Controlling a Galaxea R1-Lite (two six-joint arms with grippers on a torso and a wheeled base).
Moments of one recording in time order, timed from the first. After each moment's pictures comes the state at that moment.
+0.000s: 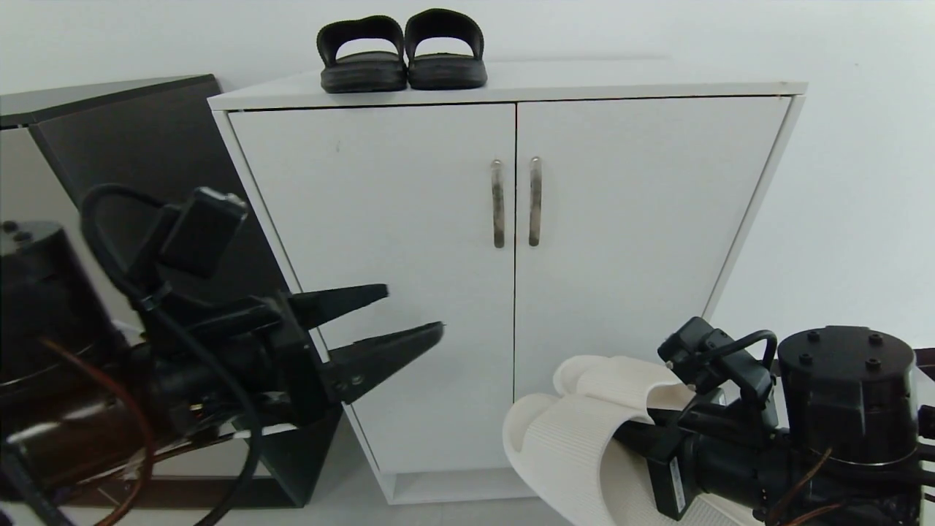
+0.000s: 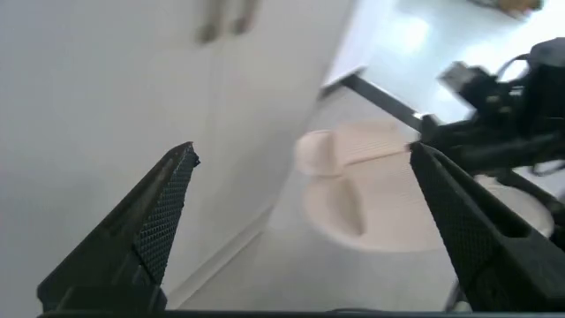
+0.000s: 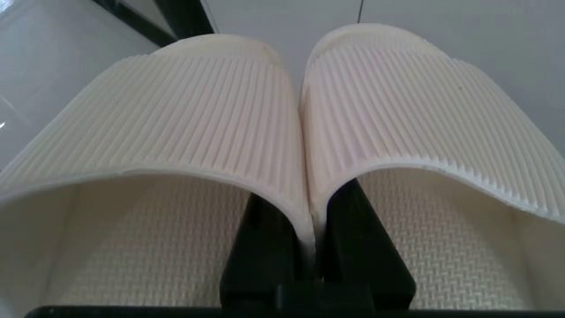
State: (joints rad) left arm -0.49 1.32 -0.55 -0.75 -0.41 -0.13; right arm 0.81 1.53 -0.53 -0.61 -0.05 0.08
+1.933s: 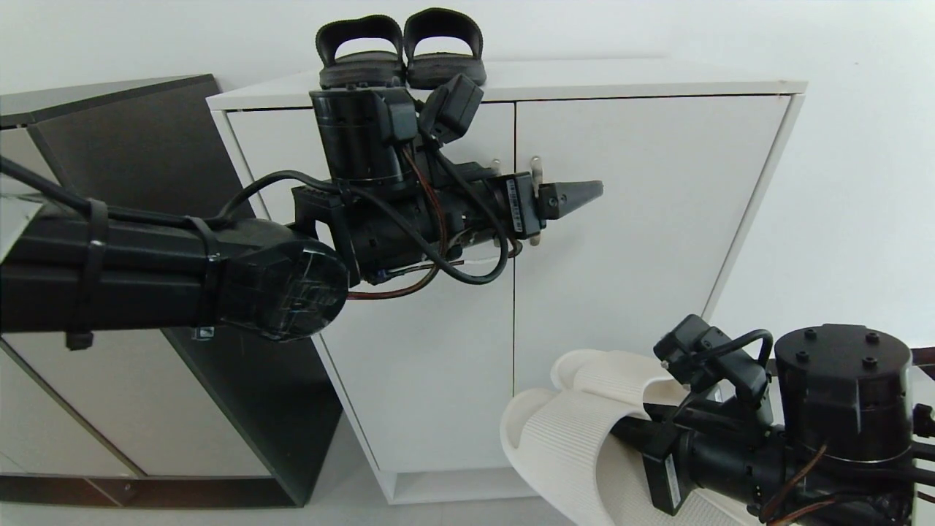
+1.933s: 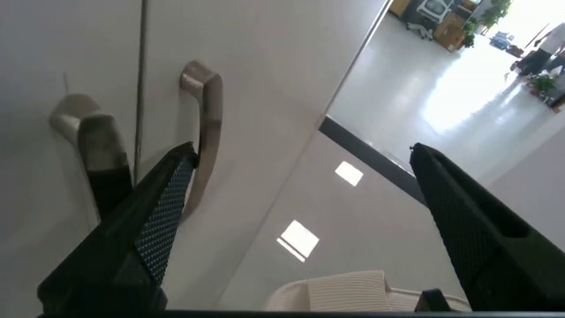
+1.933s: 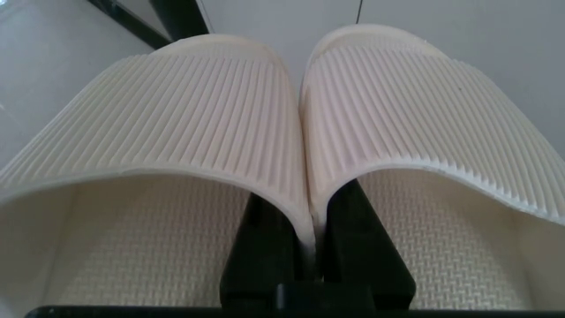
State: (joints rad) left arm -0.63 1.88 -1.38 -0.55 -0.33 -0.25; right arm 0.81 1.54 -0.54 -0.64 -0.05 0.04
